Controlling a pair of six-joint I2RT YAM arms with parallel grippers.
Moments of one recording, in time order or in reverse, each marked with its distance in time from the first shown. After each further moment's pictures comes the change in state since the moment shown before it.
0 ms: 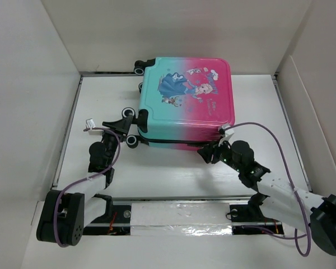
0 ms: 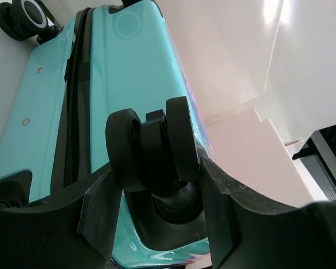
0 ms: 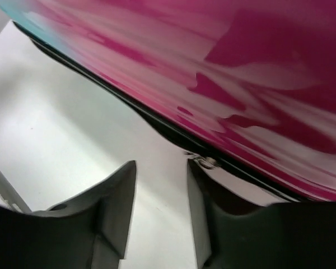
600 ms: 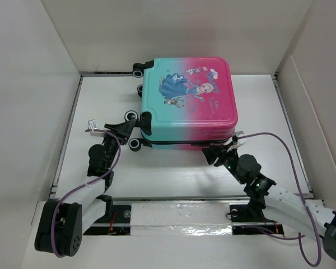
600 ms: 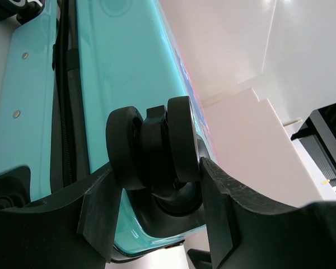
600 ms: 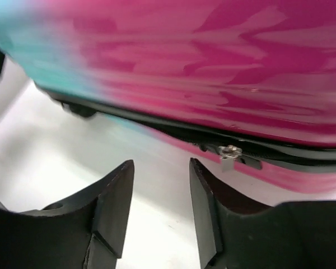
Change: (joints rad) left arm -0.016 -0.100 -0.019 -0.085 0.058 0.018; right arm 0.143 -0.192 -0.133 0.116 0.308 0.116
